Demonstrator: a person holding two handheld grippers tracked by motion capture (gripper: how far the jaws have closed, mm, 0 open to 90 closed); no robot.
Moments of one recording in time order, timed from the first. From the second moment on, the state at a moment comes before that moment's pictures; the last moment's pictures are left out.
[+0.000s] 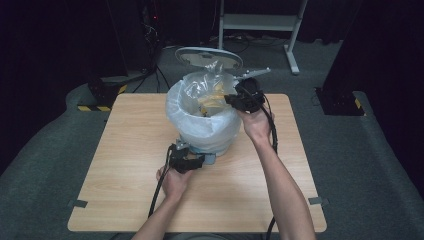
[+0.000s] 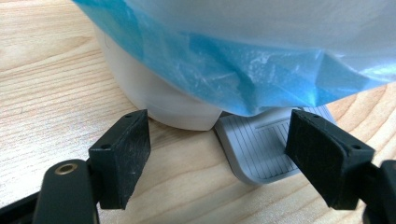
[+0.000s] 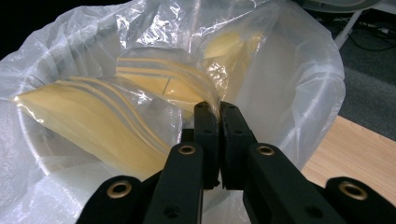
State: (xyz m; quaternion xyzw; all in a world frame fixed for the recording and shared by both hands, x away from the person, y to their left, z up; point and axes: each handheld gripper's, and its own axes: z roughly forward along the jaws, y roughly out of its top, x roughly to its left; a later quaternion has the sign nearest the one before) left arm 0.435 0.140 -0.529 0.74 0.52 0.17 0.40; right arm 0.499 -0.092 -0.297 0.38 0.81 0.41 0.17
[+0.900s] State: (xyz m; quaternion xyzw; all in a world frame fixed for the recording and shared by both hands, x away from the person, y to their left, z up) left arm 0.435 0.140 -0.529 0.74 0.52 0.17 0.40; right arm 0.501 -0.094 -0.297 0.39 0.80 0.41 0.17
